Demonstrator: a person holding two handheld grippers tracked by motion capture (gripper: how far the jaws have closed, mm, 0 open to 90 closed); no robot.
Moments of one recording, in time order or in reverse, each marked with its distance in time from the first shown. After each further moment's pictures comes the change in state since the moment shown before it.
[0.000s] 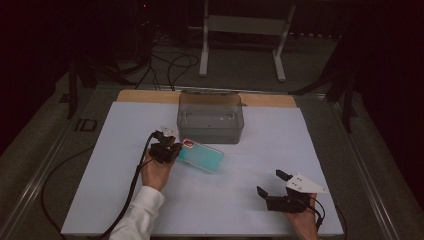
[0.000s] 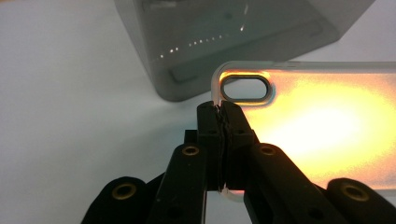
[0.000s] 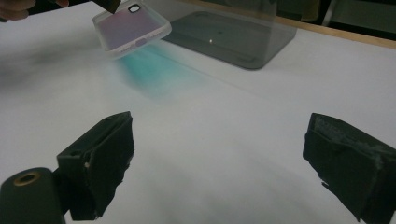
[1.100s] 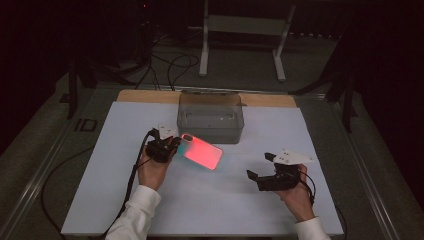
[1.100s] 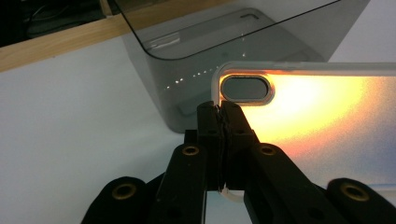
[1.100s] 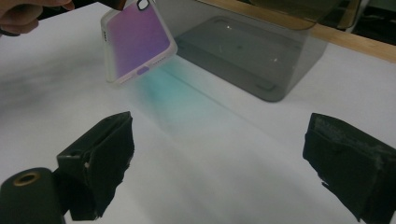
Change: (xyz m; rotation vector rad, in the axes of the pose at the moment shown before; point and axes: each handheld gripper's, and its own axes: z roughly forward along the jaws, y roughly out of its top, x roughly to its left) left arm -0.001 0.004 -0.018 -0.127 0.015 0.094; right arm -0.006 0.065 0.031 0.097 0.091 -0.021
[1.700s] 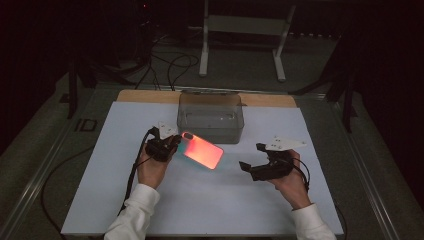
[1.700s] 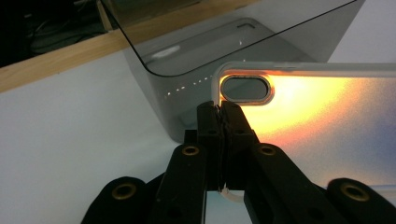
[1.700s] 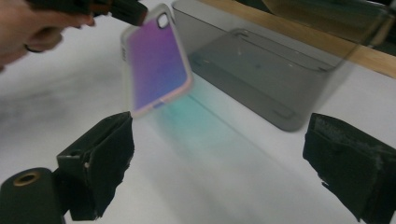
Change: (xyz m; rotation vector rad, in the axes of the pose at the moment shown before) left arm 0.001 0.004 -0.004 -0.031 0.001 0.040; right arm 0.001 0.039 0.013 0.025 0.080 -0.018
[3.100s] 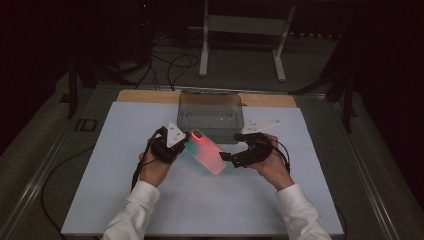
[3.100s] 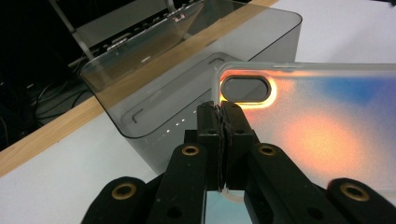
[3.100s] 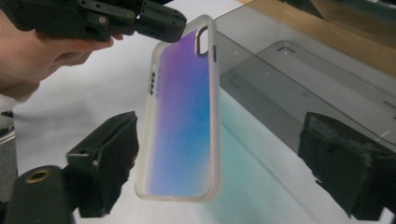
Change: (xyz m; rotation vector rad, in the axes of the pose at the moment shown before) left arm -0.020 0.013 -0.012 -0.124 -0.042 0.220; right arm 0.007 0.049 0.045 0.074 0.139 -0.034
